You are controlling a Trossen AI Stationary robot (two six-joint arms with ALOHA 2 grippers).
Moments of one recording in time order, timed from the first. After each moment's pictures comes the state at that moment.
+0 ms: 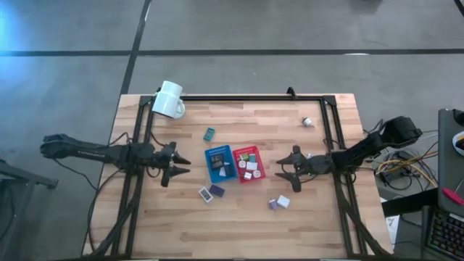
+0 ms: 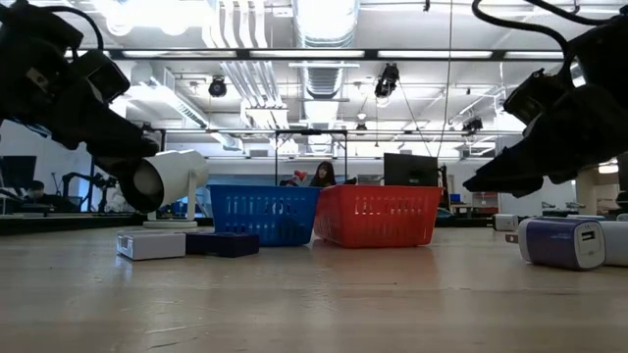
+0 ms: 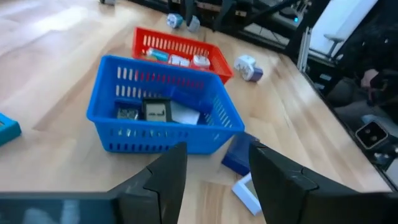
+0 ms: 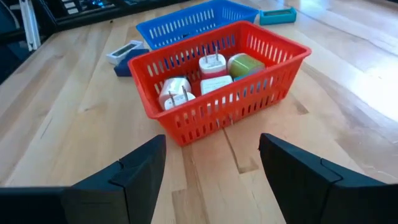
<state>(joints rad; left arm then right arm) -0.06 0.45 0.01 0.11 0.04 -0.32 0.25 1.29 0.01 0.91 0.32 0.35</state>
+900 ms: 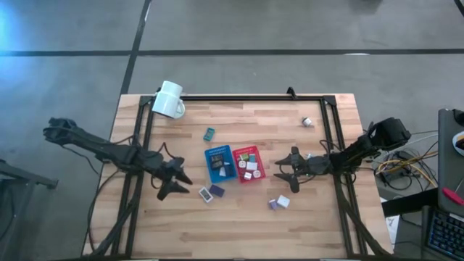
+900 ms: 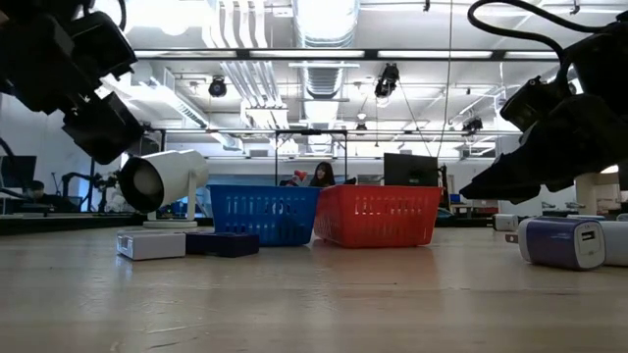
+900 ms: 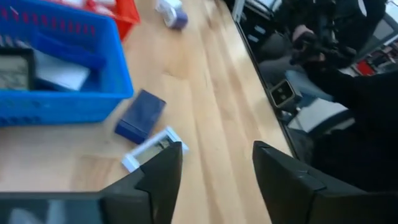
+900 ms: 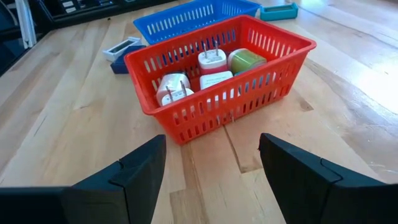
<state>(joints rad) -0.27 0.79 0.22 0.11 0.19 -0.50 0.25 1.44 0.01 1.06 0.32 0.35</state>
